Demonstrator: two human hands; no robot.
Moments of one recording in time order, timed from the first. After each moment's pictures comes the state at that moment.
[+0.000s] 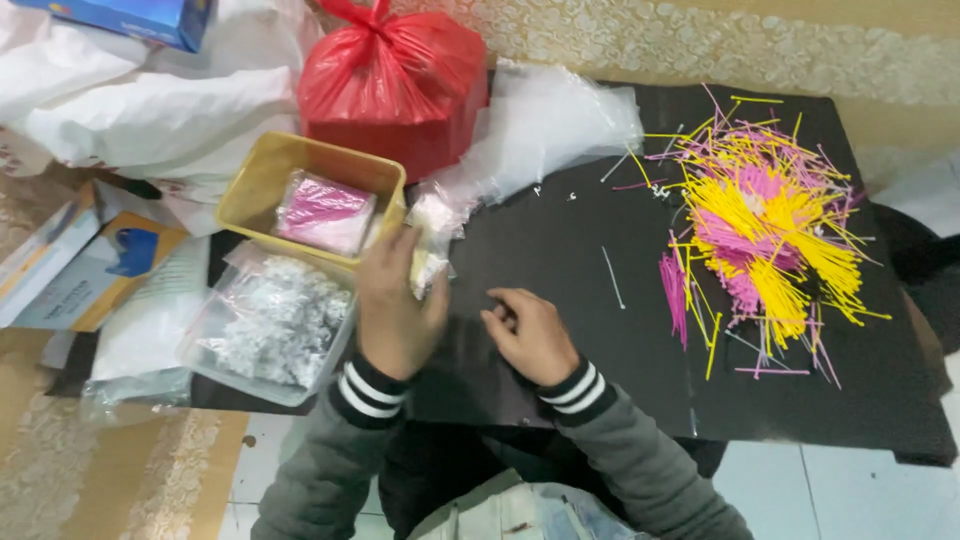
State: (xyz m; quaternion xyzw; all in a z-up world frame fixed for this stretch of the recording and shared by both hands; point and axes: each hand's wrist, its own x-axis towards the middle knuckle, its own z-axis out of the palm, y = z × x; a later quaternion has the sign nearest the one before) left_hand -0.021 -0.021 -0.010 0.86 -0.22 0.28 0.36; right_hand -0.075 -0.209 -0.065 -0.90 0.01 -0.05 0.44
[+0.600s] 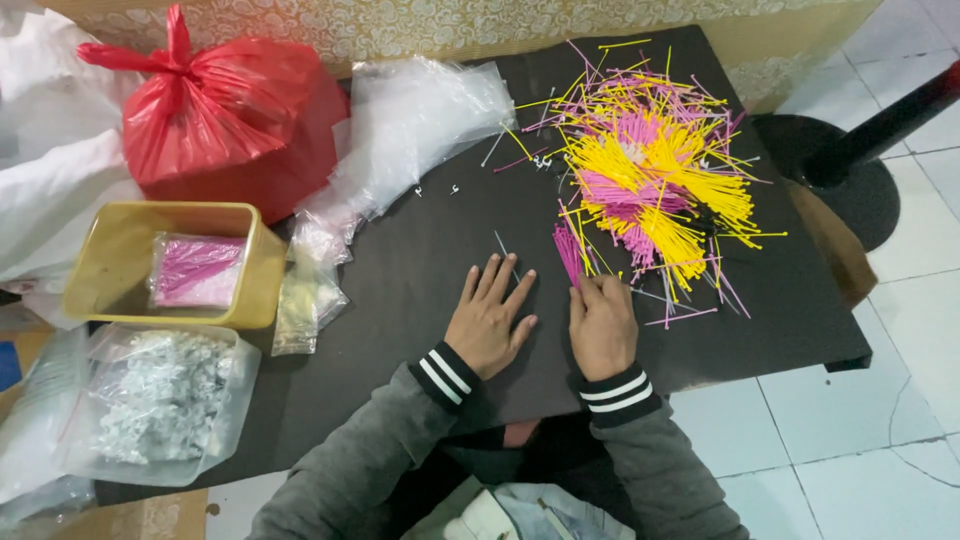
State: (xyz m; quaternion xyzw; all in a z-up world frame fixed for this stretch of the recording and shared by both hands) left_hand -0.060 -0.212 -0.100 0.84 -0.51 -0.01 0.17; right_hand -0.163 -0.382 -0.142 -0.91 0.23 -0.31 0.14
